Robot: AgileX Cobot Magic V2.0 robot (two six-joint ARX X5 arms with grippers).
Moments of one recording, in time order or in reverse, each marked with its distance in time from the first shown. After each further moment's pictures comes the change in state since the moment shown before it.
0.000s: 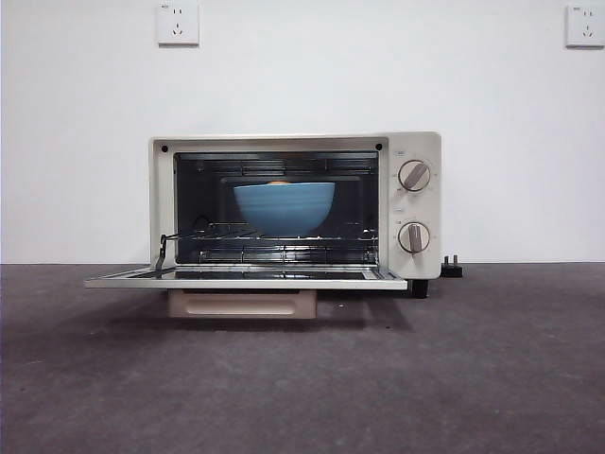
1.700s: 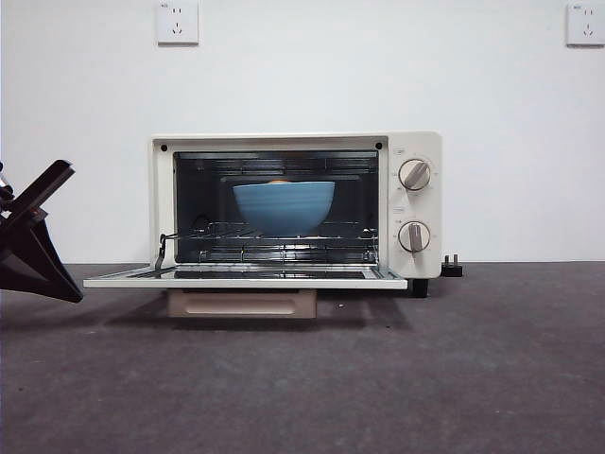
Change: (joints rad) left arm 0.553 0.697 -0.509 1.044 0.558 -0.518; right arm 0.005 -1.116 -0.783 0.000 0.016 0.010
